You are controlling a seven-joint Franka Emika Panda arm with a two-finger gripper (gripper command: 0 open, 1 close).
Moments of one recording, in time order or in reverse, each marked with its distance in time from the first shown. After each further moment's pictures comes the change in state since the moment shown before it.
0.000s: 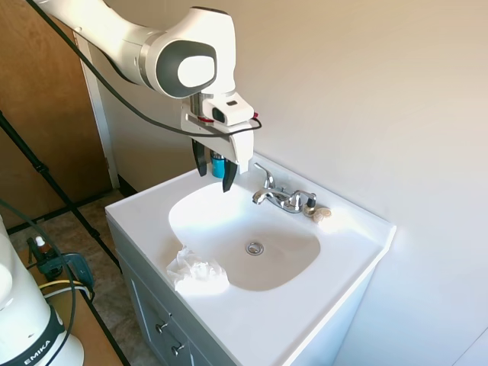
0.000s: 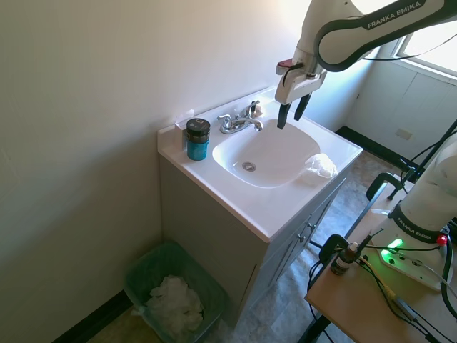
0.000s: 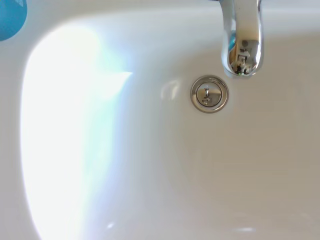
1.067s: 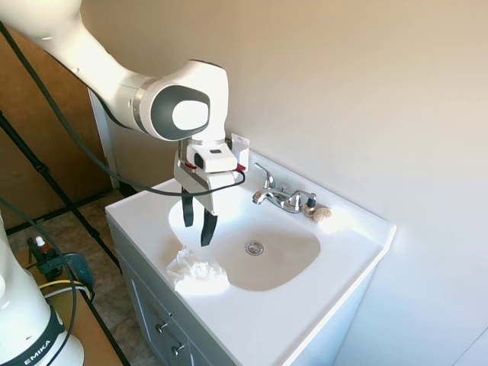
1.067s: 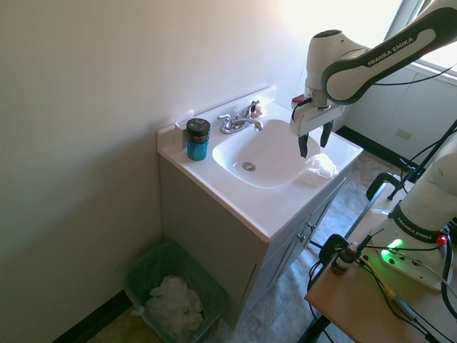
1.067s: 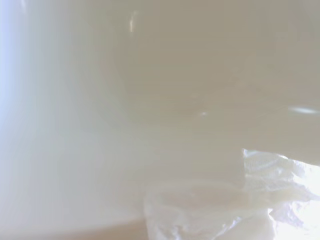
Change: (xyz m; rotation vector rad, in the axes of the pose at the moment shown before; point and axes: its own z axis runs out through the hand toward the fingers) arm -0.019 0.060 0.081 -0.249 -0.039 0.199
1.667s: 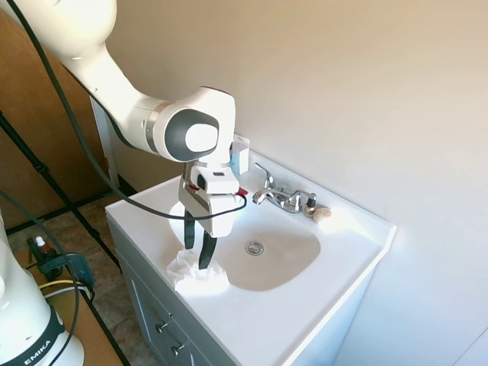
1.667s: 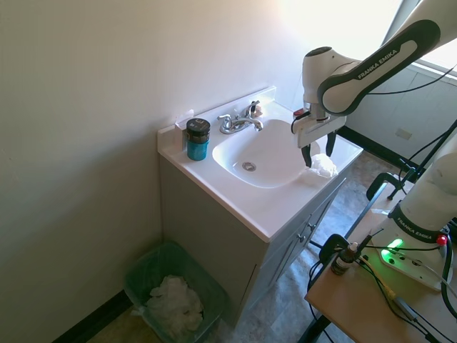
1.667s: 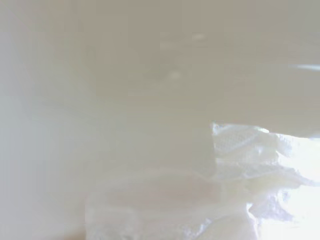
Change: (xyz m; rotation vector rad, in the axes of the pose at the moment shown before) arm 0.016 0.006 0.047 -0.108 -0.023 0.066
